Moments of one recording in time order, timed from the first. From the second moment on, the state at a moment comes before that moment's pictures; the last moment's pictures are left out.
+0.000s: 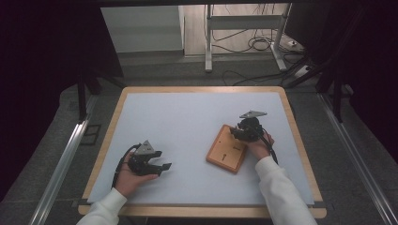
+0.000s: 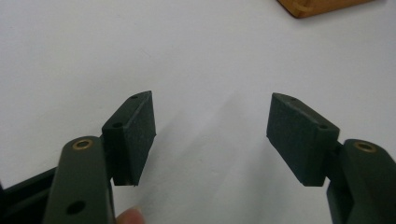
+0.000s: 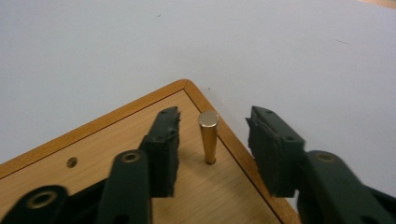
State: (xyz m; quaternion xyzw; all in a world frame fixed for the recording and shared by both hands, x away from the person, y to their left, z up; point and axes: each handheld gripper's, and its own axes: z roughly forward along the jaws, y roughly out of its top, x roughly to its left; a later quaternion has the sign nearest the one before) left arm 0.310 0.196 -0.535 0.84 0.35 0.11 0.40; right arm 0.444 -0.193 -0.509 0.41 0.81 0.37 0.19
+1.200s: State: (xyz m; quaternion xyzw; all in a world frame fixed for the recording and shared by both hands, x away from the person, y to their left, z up) left arm 0.311 0.197 -0.536 0.84 0.35 0.11 0.40; right arm 0.449 -0.195 -0.513 0.40 0.81 0.40 0.16
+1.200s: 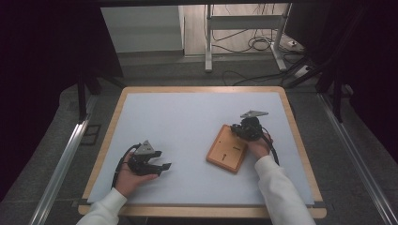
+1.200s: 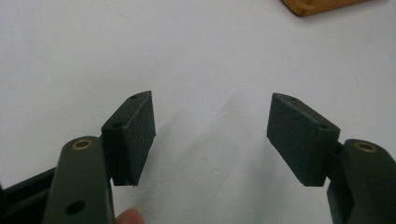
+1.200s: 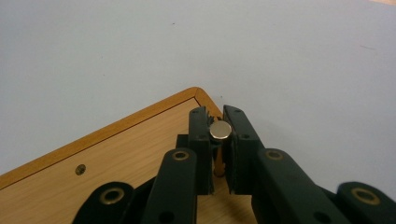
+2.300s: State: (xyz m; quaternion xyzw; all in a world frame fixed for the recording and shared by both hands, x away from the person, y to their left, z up) left arm 0.310 0.195 -0.535 0.84 0.35 0.11 0.40; right arm 0.416 -0.177 -0.490 0.34 0.82 0.42 0.18
